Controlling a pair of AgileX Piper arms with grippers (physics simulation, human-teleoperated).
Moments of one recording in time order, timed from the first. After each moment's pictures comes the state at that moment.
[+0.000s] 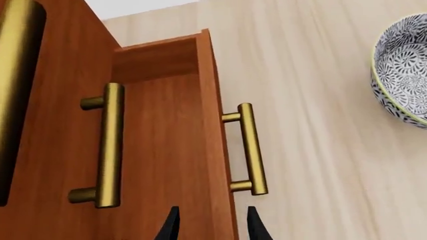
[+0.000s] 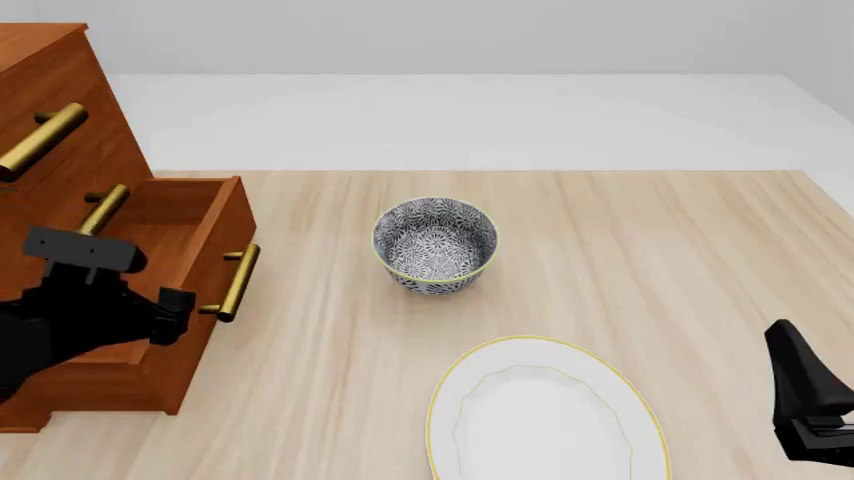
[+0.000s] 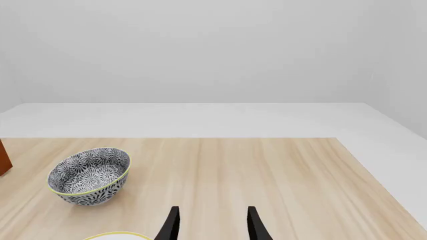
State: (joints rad) left arm 0.00 1.21 -0.42 -0.02 0.17; right arm 0.00 0.01 -0.01 0.00 0.00
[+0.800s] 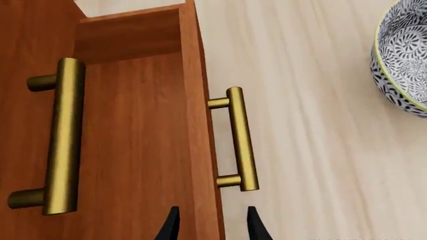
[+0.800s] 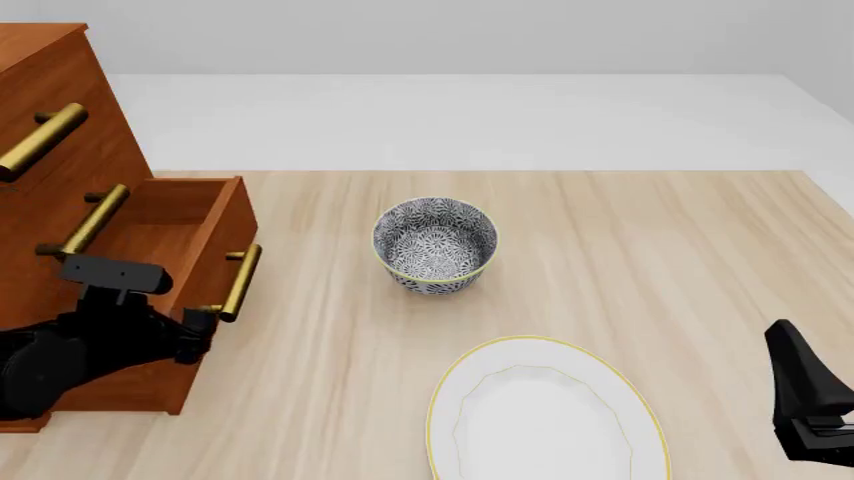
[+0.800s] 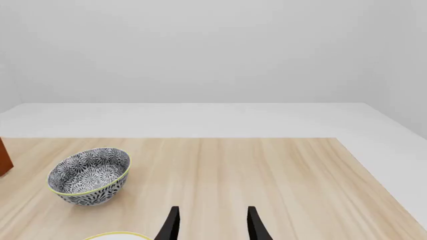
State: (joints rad) left arm -0.04 1.33 -0.38 -0.13 0.10; right arm 0.00 0.01 -0.01 0.00 0.00
